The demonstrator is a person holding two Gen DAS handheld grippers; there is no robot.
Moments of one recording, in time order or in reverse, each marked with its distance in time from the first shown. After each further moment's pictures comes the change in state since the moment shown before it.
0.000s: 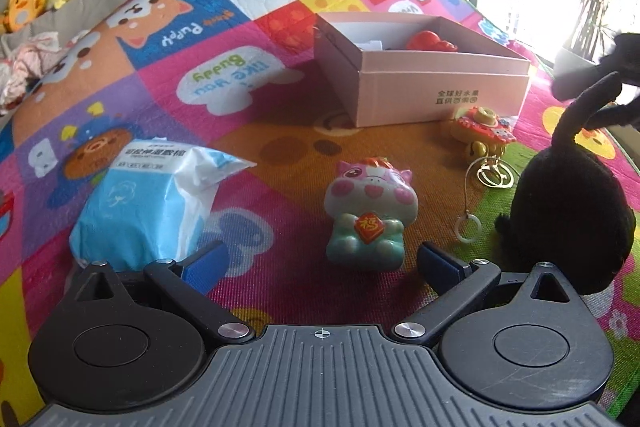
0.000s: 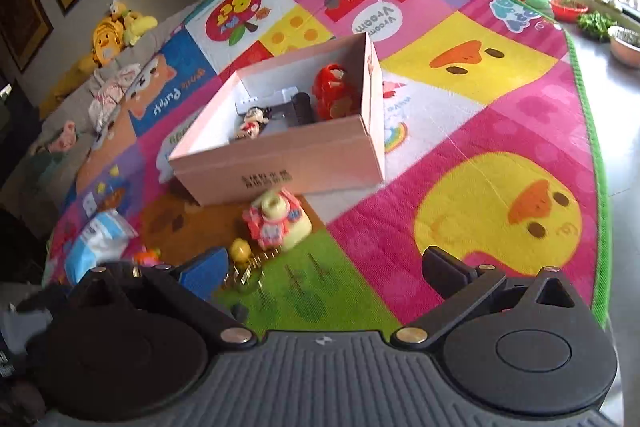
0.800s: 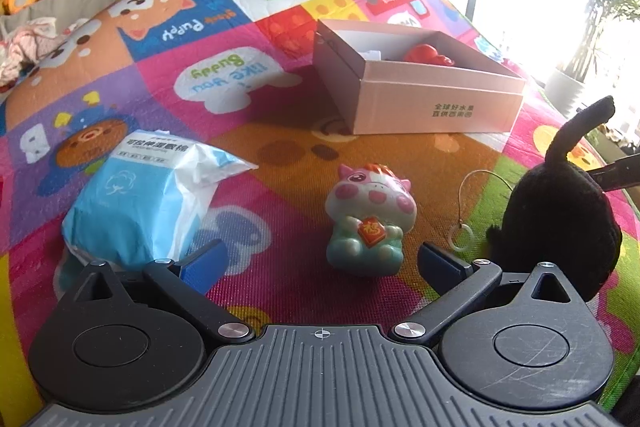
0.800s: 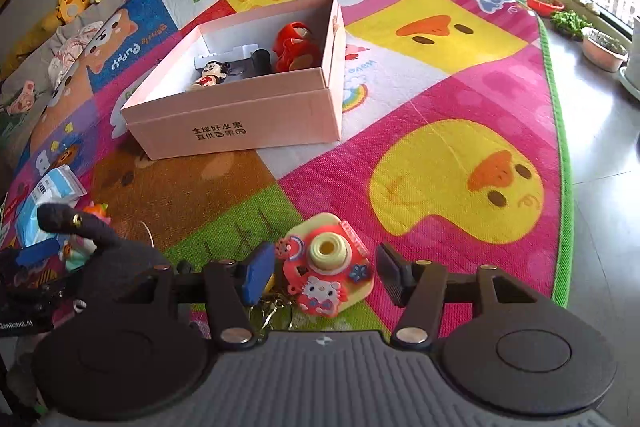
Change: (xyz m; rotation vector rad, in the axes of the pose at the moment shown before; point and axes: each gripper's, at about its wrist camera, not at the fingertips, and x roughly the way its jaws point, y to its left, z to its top) left arm -0.001 0.008 -0.002 -0.051 -0.021 -0.045; right arm -0.013 -0.011 -0.045 -0.062 0.045 -0.198
